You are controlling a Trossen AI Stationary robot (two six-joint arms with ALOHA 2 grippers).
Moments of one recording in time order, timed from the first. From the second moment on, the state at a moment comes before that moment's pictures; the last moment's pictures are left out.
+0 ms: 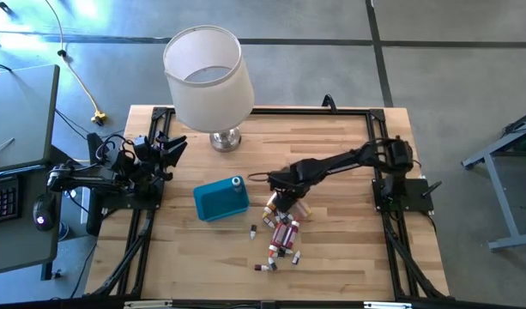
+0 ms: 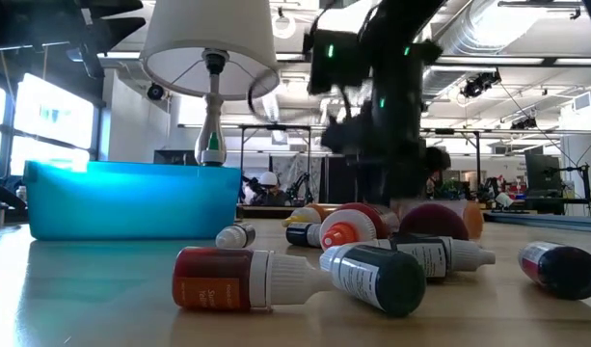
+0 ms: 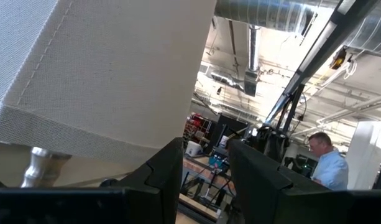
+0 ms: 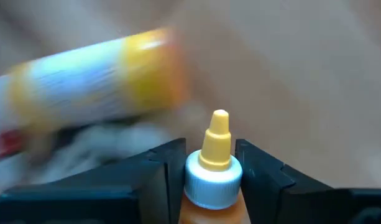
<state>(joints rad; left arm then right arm) -0.03 0.06 0.13 0.42 -0.45 -0.21 0.03 1.91 1.26 -0.76 -0.02 0.86</state>
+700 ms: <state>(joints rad) -0.03 0.06 0.13 0.43 -0.46 -0.21 0.21 1.89 1.26 0.44 0.56 0.06</state>
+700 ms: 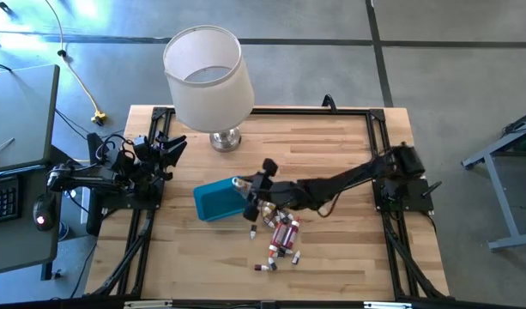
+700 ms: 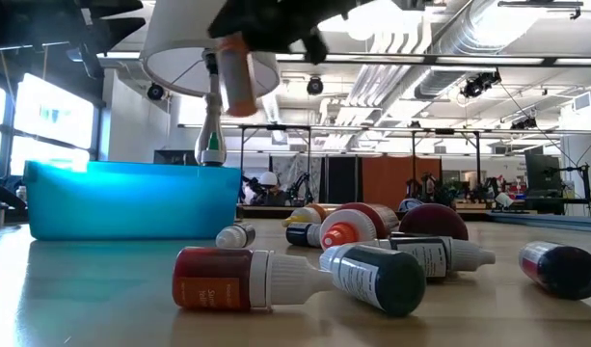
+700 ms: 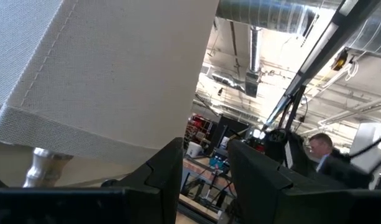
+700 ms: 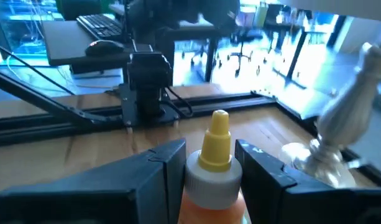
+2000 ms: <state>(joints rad) -0.03 0.06 0.13 0.42 -0.46 -0.21 0.19 2.24 1.26 0.75 0.79 0.04</state>
